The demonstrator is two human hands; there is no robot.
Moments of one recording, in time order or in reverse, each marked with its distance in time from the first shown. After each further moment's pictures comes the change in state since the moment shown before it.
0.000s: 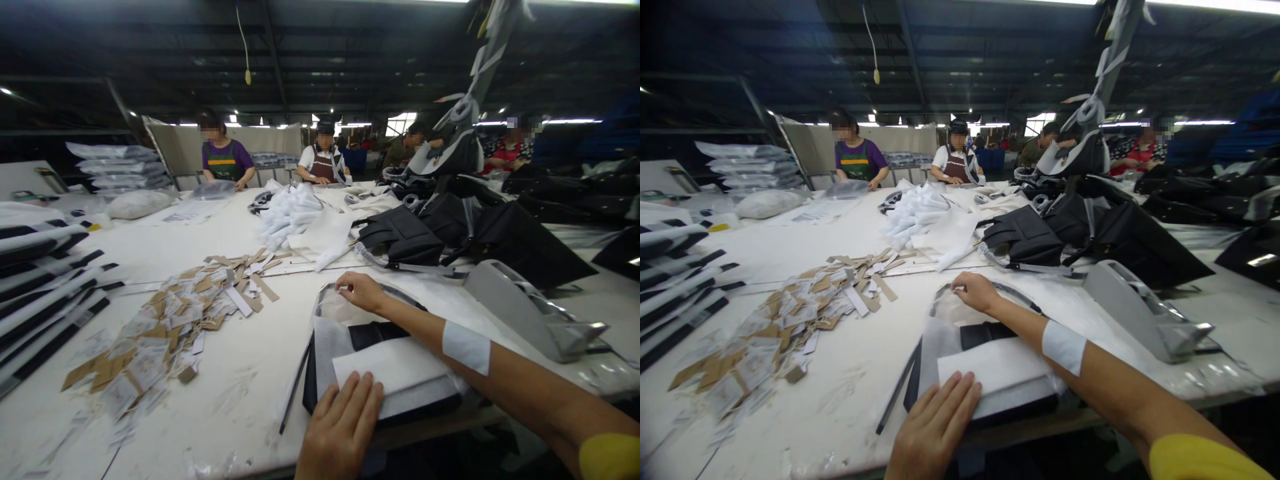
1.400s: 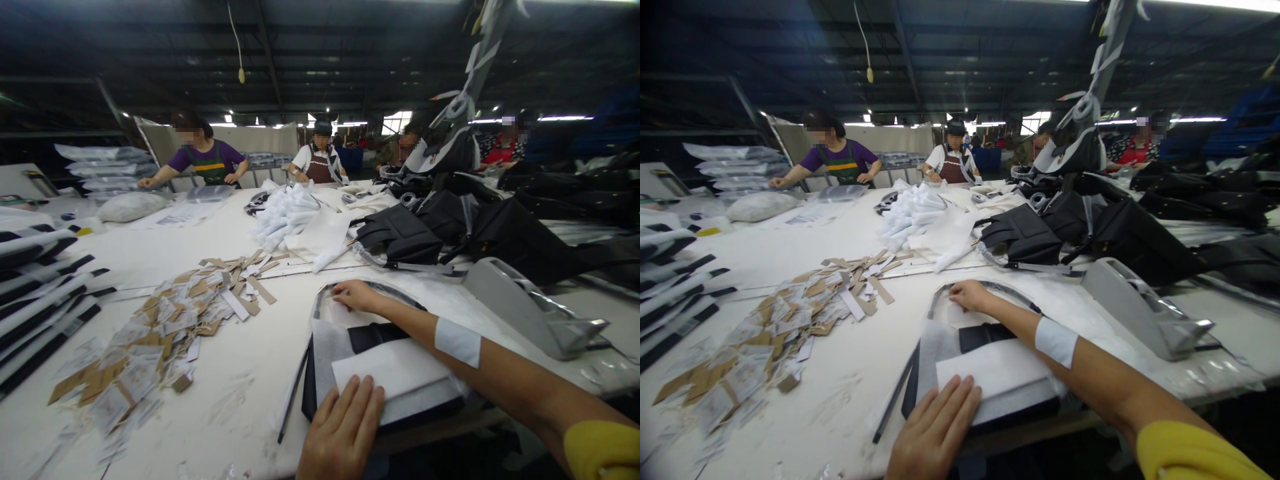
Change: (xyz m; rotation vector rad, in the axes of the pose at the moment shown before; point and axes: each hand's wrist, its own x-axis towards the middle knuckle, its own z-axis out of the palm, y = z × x) left_hand 0.001 -0.005 0.002 0.005 -0.017 0.034; right_hand 0.007 0.000 0.008 0.010 -0.233 0.237
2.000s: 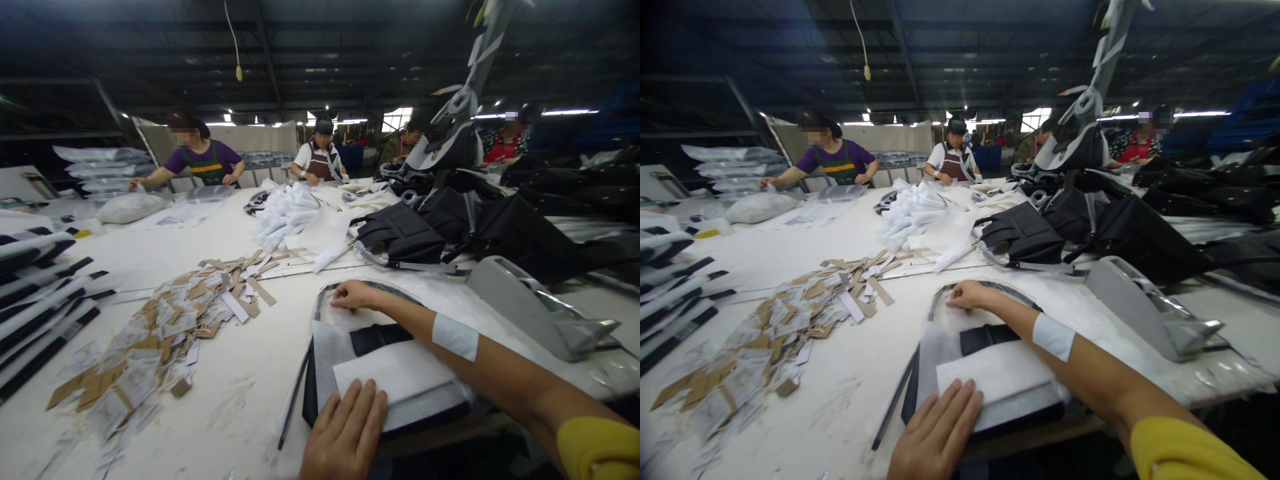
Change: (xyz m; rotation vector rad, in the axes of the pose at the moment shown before) left_hand -0.008 0.001 0.003 -0.001 -0.069 -0.001; right_hand 0.012 0.000 -0.003 0.092 -0.121 0.140
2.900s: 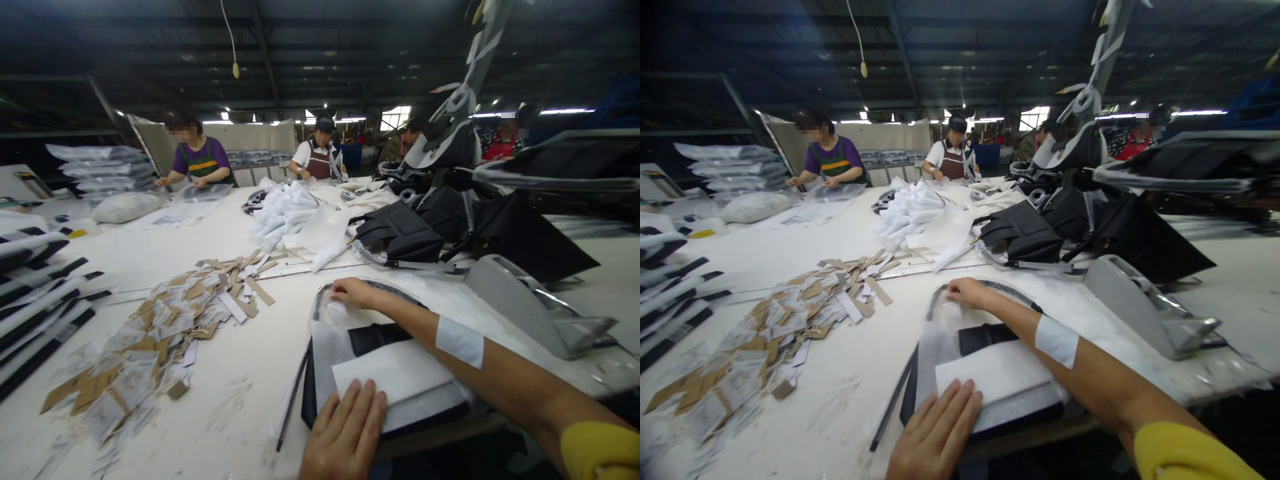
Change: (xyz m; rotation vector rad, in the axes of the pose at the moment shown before) left_hand -0.001 0.008 0.007 -0.061 0.061 -0.095; right_hand 0.003 -0.003 -0.004 -0.074 0.138 -0.125
